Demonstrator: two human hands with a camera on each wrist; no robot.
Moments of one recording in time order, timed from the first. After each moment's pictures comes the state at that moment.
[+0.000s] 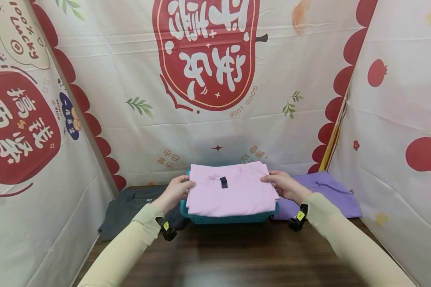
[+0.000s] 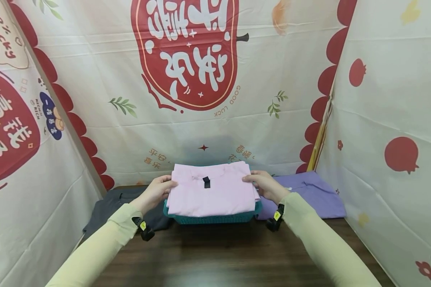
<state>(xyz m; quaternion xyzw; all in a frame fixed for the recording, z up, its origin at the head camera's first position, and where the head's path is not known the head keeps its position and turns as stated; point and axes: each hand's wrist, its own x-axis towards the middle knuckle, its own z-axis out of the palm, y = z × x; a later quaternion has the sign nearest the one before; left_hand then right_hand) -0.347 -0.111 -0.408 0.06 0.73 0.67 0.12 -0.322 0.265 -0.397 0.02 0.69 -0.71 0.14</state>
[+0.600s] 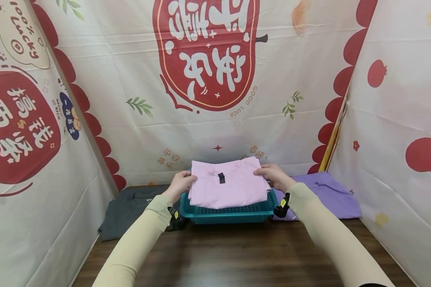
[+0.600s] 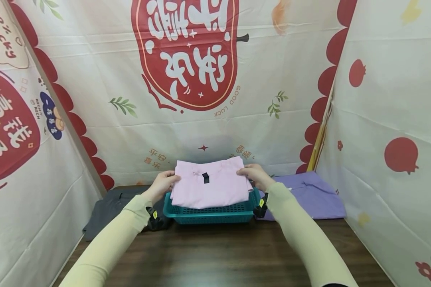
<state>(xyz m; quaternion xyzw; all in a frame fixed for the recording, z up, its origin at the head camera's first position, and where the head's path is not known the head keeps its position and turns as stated) -0.382 -0.099 -0.421 0.05 0.79 0.62 0.04 -0.368 0.252 -0.404 0.06 0.75 -0.65 0.10</state>
